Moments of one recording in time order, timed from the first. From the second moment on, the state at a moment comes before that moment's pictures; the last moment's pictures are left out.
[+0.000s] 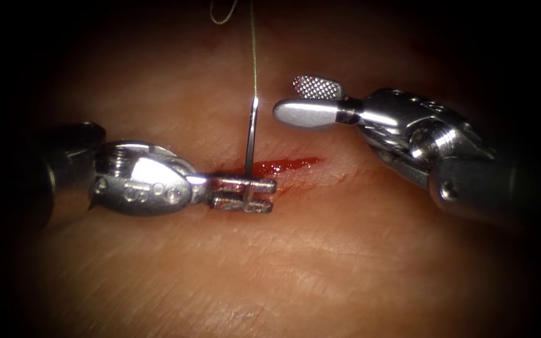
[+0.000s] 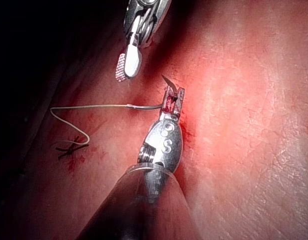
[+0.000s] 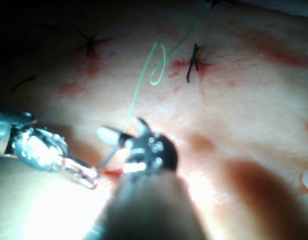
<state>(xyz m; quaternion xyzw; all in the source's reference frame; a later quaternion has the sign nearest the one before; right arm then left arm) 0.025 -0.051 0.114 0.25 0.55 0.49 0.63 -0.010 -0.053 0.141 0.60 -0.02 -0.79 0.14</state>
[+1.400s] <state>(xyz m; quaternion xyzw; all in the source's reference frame) 0.027 -0.055 0.119 0.37 0.52 0.58 0.50 -0.010 -0.053 0.140 0.60 -0.09 -0.75 0.26</state>
